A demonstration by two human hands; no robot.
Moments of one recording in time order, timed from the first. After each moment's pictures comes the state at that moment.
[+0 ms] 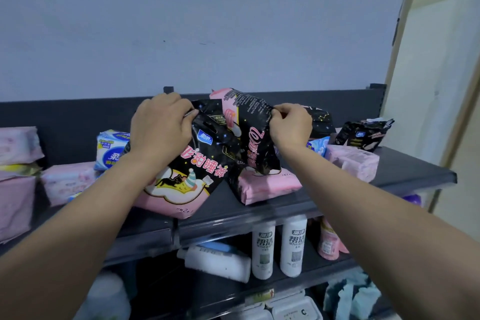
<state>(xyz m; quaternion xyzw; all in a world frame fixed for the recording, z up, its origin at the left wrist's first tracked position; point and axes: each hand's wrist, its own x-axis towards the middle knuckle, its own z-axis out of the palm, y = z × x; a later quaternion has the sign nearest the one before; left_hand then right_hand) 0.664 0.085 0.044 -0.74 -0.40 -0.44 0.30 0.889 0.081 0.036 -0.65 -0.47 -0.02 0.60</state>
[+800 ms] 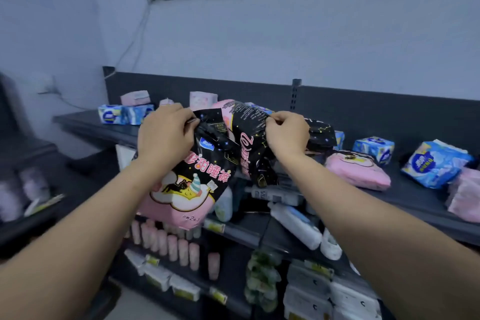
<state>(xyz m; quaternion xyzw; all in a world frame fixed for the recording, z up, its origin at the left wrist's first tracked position) 0.599 -0.193 0.011 -0.54 -0.68 -0.36 0.34 0.774 -0.073 0.015 -0.46 -0.68 0.21 0.53</state>
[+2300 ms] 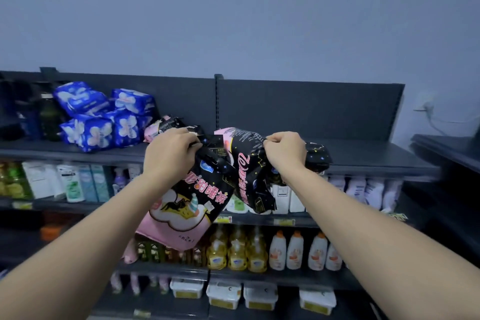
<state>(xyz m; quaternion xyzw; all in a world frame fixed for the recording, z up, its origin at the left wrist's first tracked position) 0.285 -0.885 -0.030 -0.06 -0.90 -0.11 0.42 0.241 -0.667 -0.021 0.00 -0.87 0.44 0.23</state>
